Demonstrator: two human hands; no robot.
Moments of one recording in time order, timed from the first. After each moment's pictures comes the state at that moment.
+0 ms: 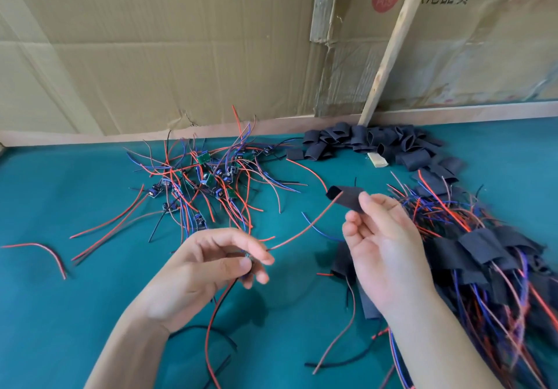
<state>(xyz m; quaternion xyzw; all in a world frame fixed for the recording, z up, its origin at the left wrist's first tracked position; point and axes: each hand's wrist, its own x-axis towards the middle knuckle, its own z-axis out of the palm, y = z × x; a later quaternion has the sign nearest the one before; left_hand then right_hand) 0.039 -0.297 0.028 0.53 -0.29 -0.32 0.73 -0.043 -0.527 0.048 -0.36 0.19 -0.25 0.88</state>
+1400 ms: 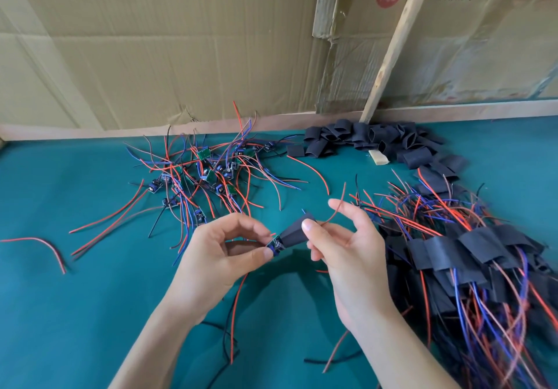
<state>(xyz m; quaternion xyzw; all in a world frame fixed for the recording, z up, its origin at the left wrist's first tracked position) 0.034 -0.321 0.018 0.66 -0.20 -0.17 0.71 -0.042 -0.491 0.022 -0.56 0.19 -0.23 0.77</state>
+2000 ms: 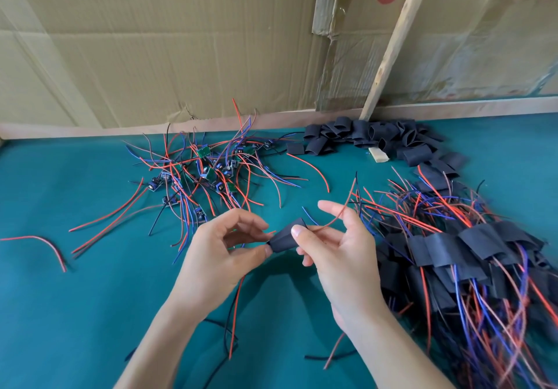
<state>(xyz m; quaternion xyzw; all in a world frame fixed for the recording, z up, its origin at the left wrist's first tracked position) 0.033 -0.324 0.016 0.72 -0.21 -0.10 0.66 -0.043 -0.482 0.020 -0.60 0.18 -0.21 0.75</state>
